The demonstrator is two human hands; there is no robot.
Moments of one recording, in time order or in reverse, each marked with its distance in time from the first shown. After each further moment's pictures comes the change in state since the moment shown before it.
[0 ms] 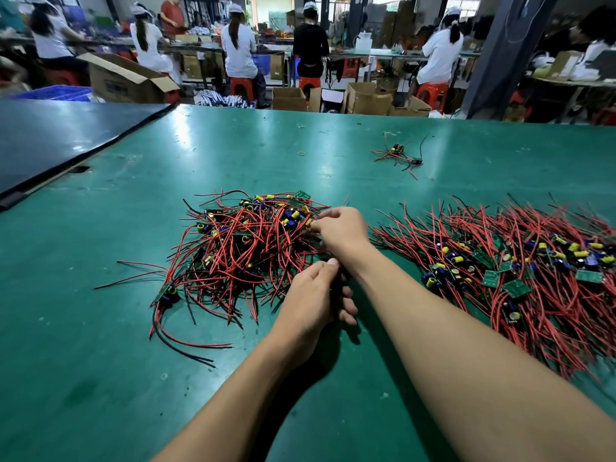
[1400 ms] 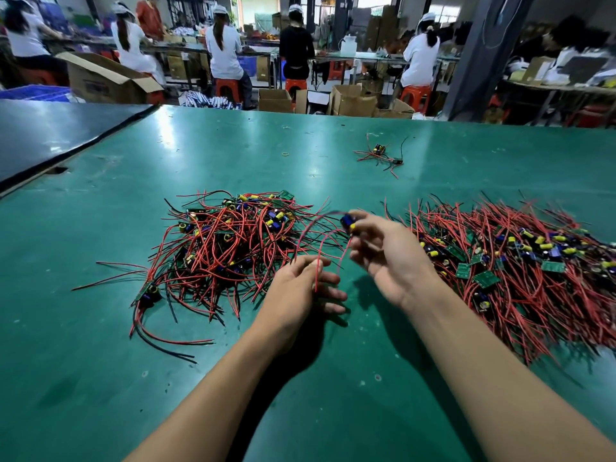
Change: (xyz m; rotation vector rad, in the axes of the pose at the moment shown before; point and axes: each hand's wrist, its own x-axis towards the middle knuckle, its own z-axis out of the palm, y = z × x) left_hand -0.003 0.001 0.003 -0.052 -0.029 0.022; right_hand -0.068 0.012 -0.089 0.763 -0.104 0.129
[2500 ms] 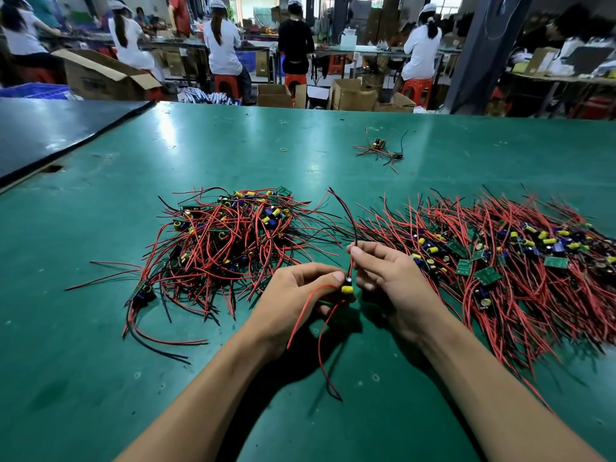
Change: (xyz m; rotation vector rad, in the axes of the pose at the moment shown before) left_hand -0.008 -0.001 -0.007 0.212 -0.165 0.045; right_hand -0.012 0.032 -0.039 -0.105 -0.166 -0.001
